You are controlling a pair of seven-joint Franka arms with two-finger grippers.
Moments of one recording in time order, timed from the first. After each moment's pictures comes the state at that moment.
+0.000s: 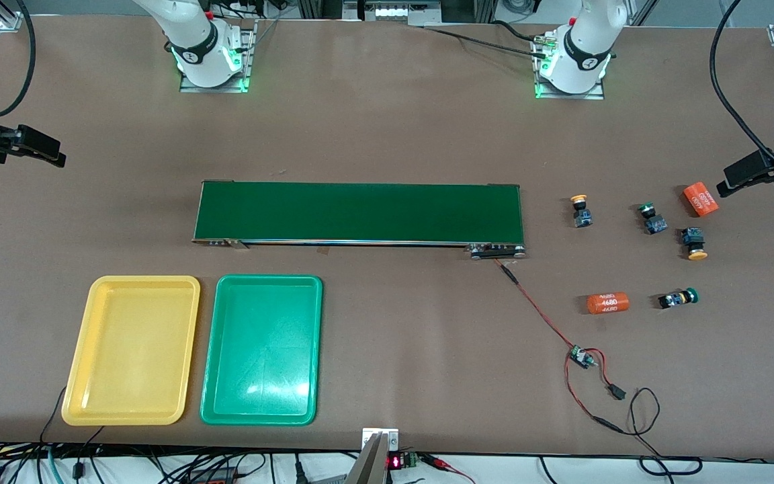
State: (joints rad) left arm 0.15 0.09 -0.09 -1.48 -0.04 1.58 -0.06; right arm 0.08 0.06 -0.12 -1.54 -0.02 1.48 0.01
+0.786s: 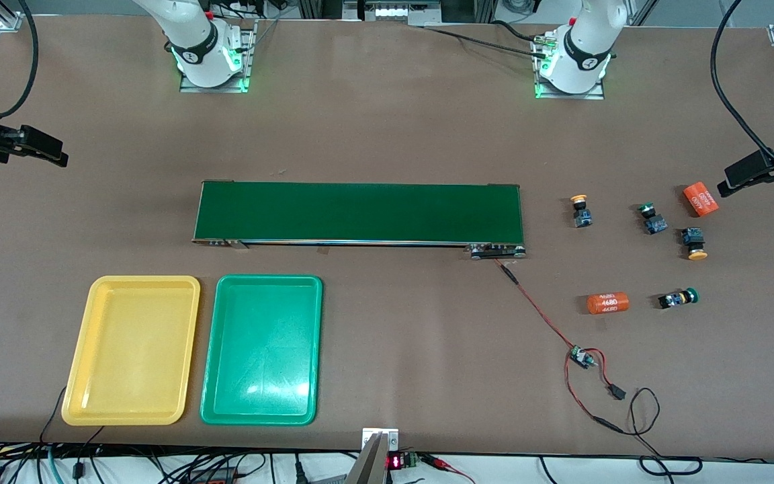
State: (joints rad) left arm 0.16 0.09 -0.09 -1.48 -0.04 1.58 -0.06; right arm 0.08 0.06 -0.12 -1.54 -0.02 1.48 0.01
